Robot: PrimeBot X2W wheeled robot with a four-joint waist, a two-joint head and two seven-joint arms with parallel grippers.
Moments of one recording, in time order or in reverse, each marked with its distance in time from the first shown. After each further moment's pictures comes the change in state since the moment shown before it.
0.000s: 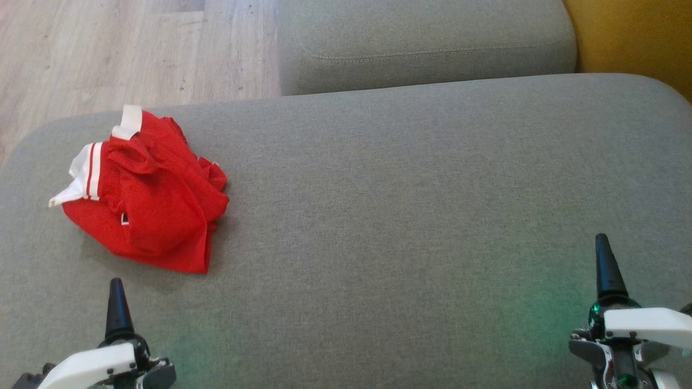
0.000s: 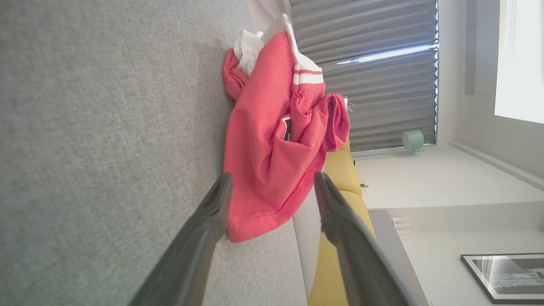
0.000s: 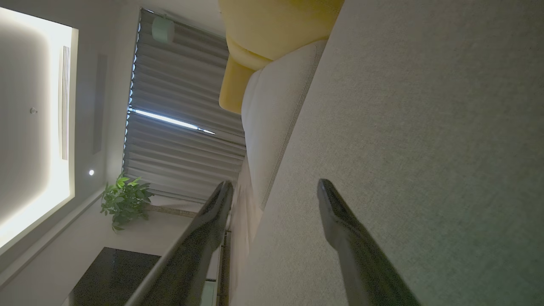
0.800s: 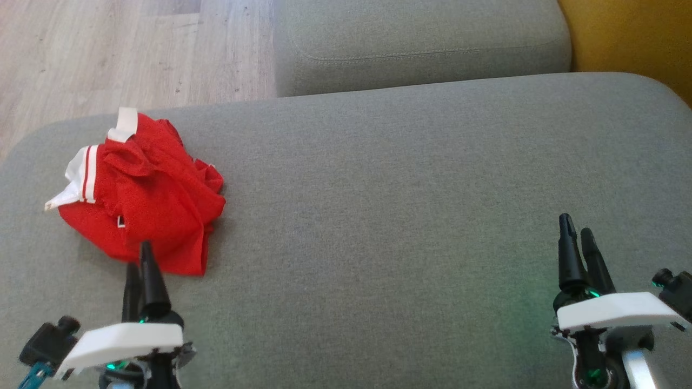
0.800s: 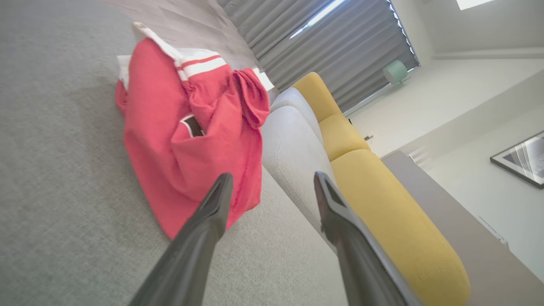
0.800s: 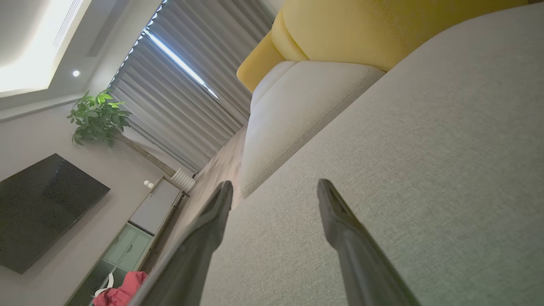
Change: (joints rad) left arm 0.002 0.000 -0.101 -0.150 0.435 0.054 -0.069; right arm -0.011 0.000 0.084 -0.076 -0.480 0.000 -0.065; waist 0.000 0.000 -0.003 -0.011
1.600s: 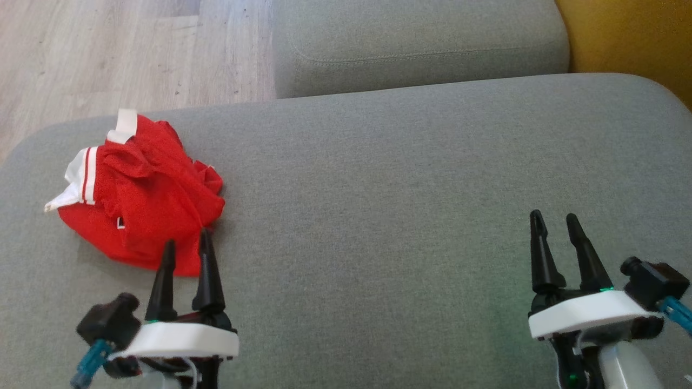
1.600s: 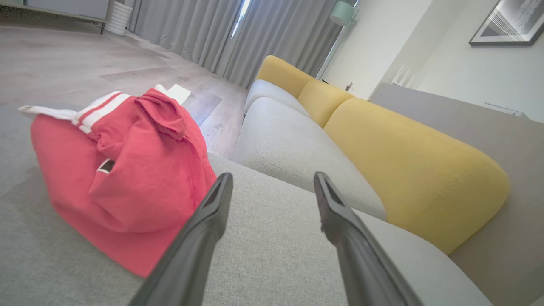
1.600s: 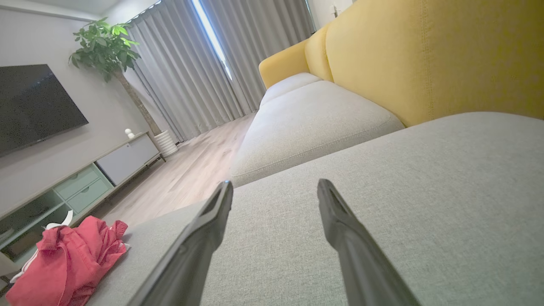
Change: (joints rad) left arm 0.000 0.023 -0.154 -0.049 0.449 0.045 -0.064; right arm 0.000 0.000 0.050 -0.035 -0.386 0.000 -0.068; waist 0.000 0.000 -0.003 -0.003
